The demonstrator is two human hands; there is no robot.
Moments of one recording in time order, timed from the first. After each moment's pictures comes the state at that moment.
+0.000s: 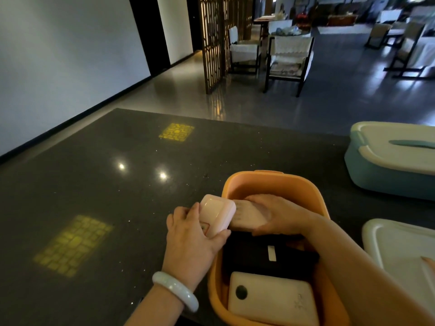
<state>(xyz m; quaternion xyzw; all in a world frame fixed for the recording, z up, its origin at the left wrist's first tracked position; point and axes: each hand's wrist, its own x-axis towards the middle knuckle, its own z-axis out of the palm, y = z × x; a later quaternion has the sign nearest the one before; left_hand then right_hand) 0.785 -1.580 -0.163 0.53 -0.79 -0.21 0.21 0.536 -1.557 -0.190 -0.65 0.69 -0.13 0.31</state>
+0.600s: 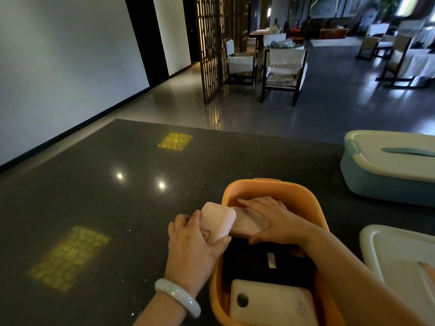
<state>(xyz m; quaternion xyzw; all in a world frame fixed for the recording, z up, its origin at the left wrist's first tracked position) 0.785 -1.578 -0.154 0.53 -0.78 -0.24 0.21 0.552 -1.550 -0.174 -0.66 0.71 -0.09 0.23</state>
